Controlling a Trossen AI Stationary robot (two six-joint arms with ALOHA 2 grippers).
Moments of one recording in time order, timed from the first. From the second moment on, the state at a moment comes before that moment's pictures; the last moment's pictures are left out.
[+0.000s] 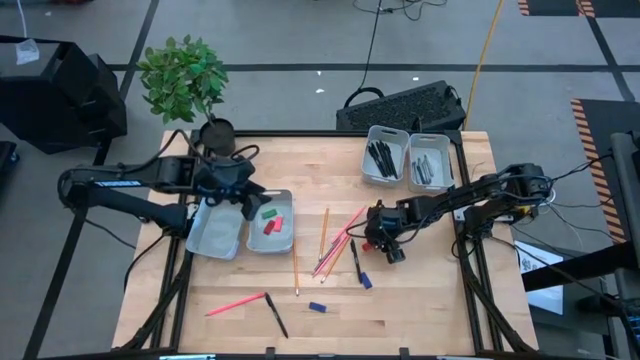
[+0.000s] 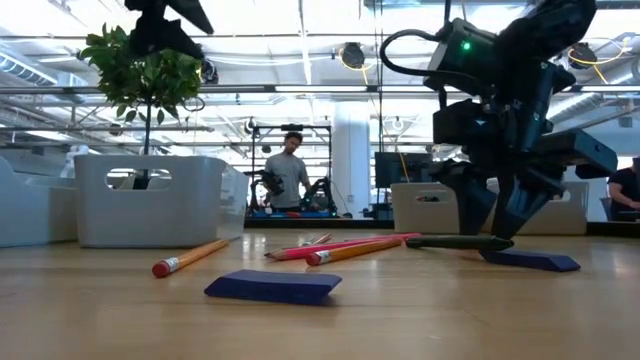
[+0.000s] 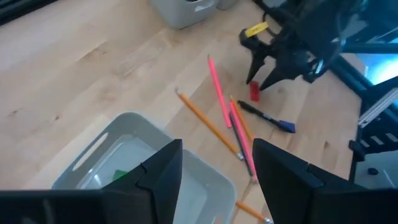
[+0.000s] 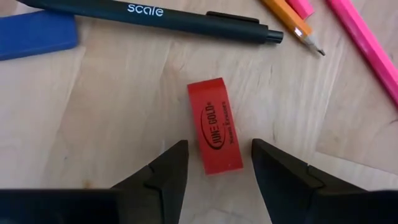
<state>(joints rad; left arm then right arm) 0.03 1.02 1.06 -0.76 -0.11 -0.66 0.06 1.55 0.65 -0.28 -0.15 -0.21</state>
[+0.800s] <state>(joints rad) -0.03 1.02 1.06 -0.20 -0.15 -0.59 0.06 1.55 0.63 -0.23 -0.19 -0.27</state>
